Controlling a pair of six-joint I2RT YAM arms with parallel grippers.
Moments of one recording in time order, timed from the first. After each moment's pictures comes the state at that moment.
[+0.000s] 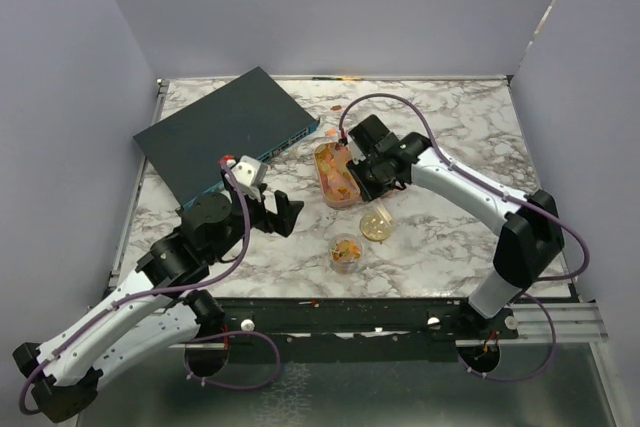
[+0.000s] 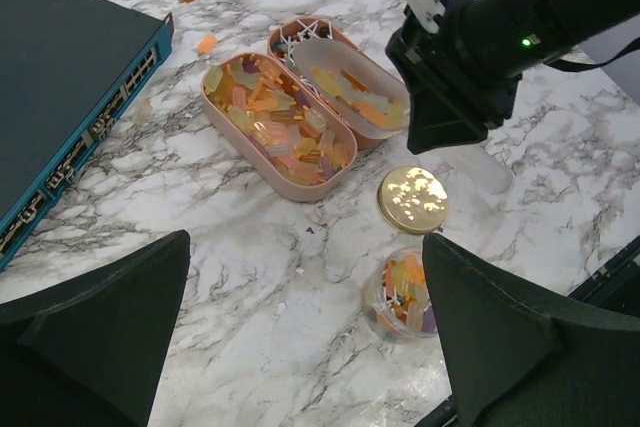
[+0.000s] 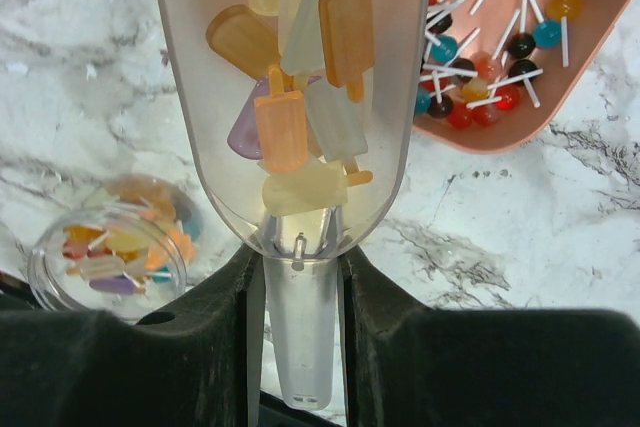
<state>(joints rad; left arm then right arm) -0.84 0.62 0.74 -0.33 -0.21 -0.24 0.71 1.69 1.44 -0.88 0.07 0.07</state>
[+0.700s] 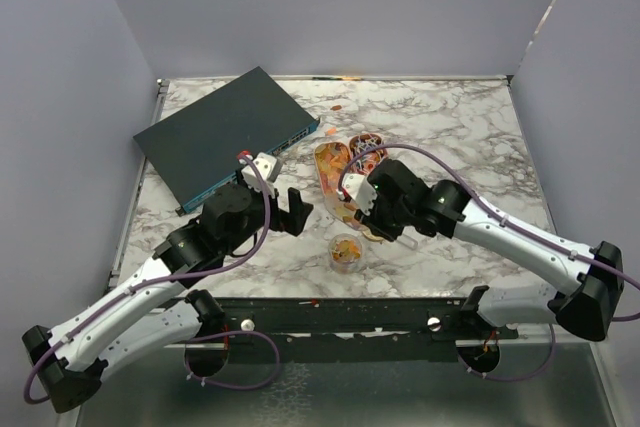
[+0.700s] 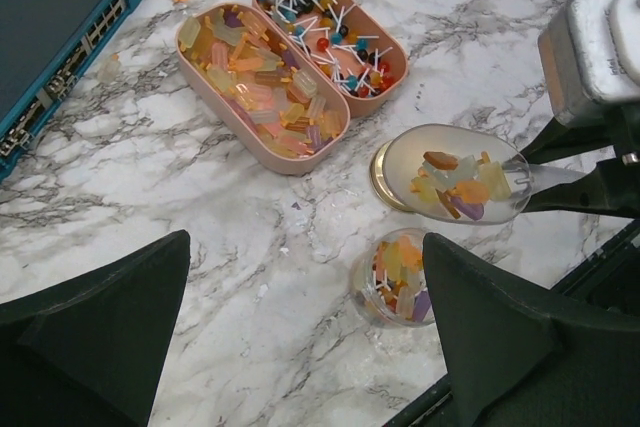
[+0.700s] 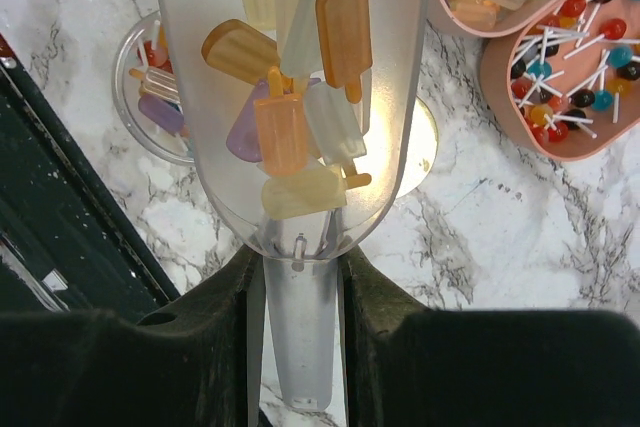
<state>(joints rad) -0.84 0.72 0.74 -0.33 -0.19 -0.30 0.89 1.26 1.09 -0.81 0.00 -0.28</state>
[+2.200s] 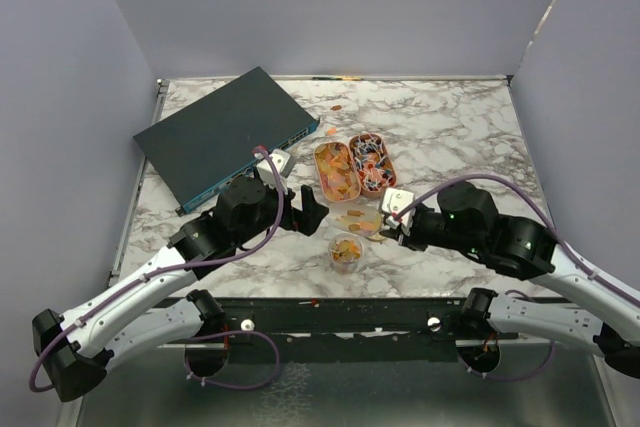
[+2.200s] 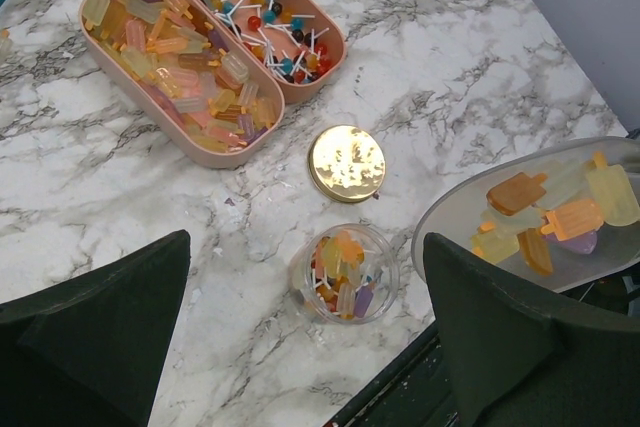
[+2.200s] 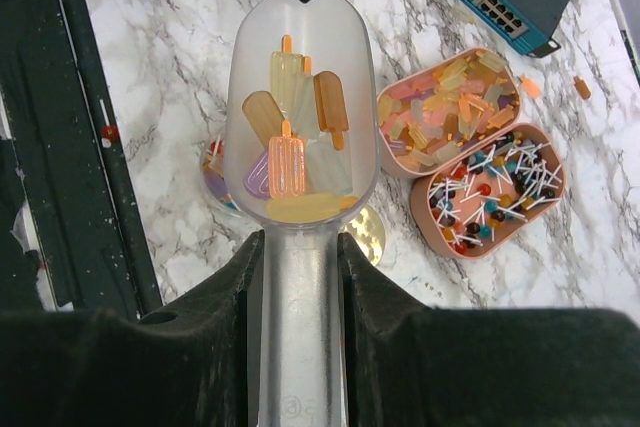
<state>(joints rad) -0.84 0.84 0.76 -0.27 -0.07 -0.39 1.03 0.82 1.01 -0.70 -0.06 -0.41</state>
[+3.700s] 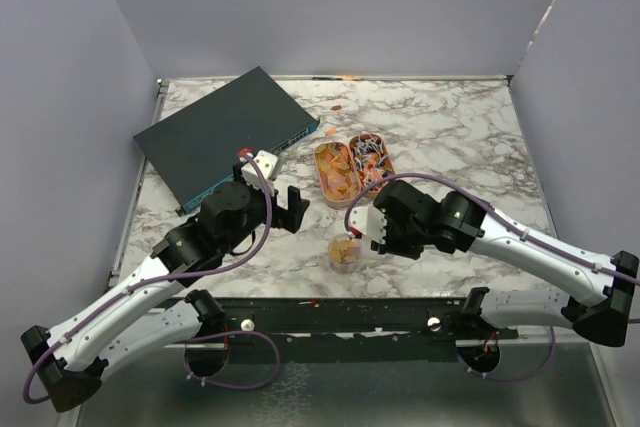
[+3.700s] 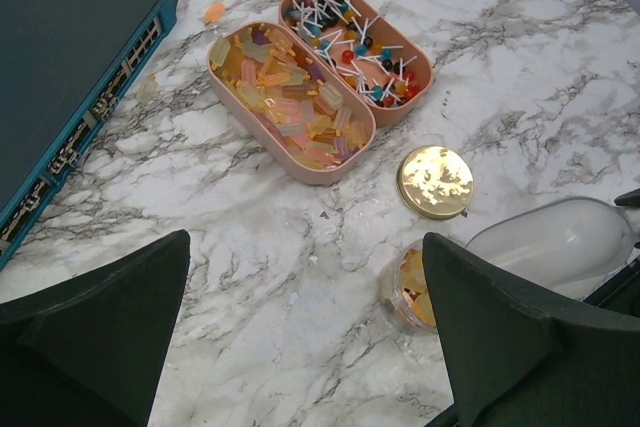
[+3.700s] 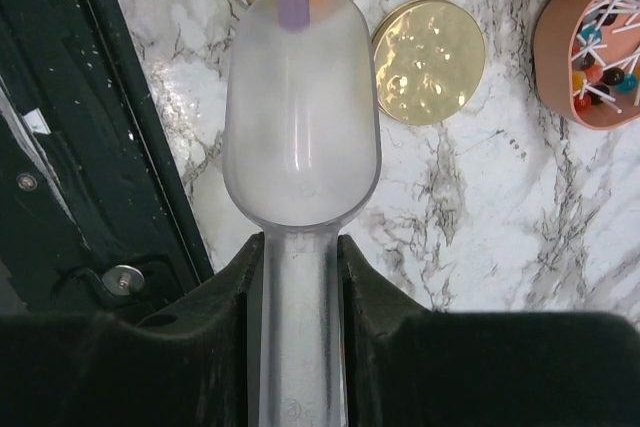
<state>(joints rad) -0.84 0.74 0.78 -0.34 -0.22 -0.23 1.03 1.15 1.10 -1.07 0.03 -0.46</state>
